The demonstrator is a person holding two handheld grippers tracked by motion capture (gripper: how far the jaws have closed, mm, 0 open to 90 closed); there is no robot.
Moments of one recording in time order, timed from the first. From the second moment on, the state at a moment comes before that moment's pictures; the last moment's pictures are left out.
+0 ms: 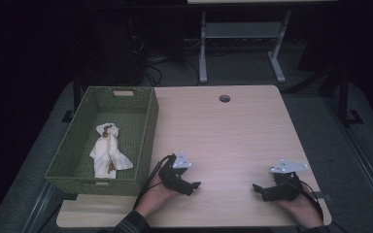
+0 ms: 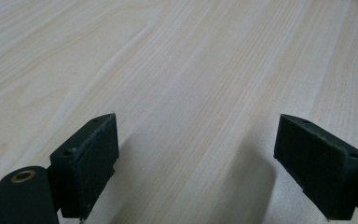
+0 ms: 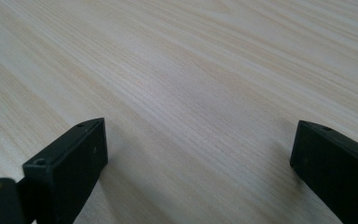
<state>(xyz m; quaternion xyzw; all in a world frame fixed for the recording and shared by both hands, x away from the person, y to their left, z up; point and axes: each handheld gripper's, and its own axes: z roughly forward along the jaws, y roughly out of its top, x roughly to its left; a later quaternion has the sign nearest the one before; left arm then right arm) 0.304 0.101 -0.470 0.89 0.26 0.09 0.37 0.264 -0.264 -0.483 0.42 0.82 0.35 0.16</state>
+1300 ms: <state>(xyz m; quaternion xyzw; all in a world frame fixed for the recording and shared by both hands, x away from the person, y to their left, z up) 0.317 0.109 -0.441 0.87 0.27 0.09 0.39 0.263 -0.264 -0.483 0.43 0.82 0.35 0.16</state>
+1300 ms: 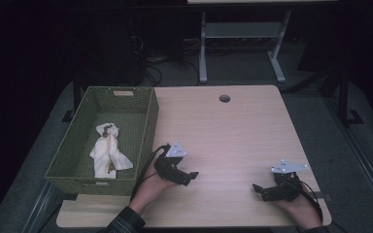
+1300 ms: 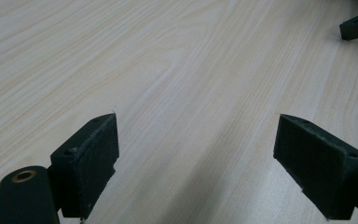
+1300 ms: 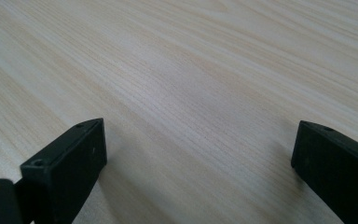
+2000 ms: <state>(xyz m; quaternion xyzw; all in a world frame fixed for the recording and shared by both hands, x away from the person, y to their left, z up) 0.326 0.109 -0.423 0.87 0.28 0.10 0.39 0.264 -0.264 -0.483 0.42 0.82 0.35 0.16</state>
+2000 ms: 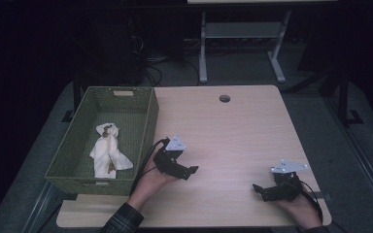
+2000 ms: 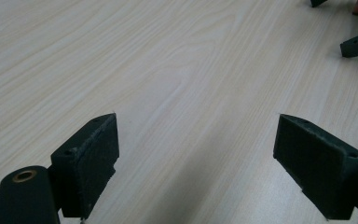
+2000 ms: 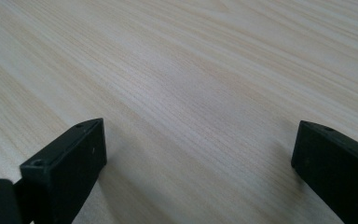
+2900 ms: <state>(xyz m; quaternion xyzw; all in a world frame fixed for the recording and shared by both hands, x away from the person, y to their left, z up) 0.334 0.111 -0.392 0.87 0.27 0.09 0.40 0.264 -0.264 -0.483 0.42 0.82 0.35 0.16</state>
